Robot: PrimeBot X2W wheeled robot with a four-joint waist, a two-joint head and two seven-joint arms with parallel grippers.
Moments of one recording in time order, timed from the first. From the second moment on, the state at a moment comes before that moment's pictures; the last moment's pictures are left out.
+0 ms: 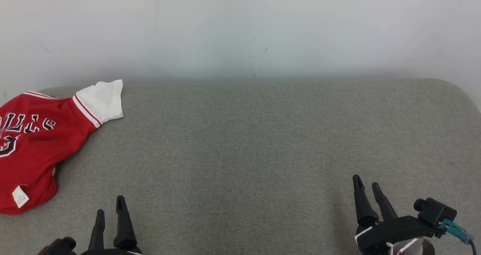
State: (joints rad) left arm -0.02 0.04 -0.01 0.17 -0.72 0.05 -0.16; right arm -0.12 -0.05 0.01 0.32 0.64 0.13 -0.05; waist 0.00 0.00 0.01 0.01
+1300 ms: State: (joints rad) left arm 0.02 0.07 0.00 0.15 -0.28 0.04 -0.22; right arm -0.04 -0.05 0.01 0.27 0.27 0.13 -0.18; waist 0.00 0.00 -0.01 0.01
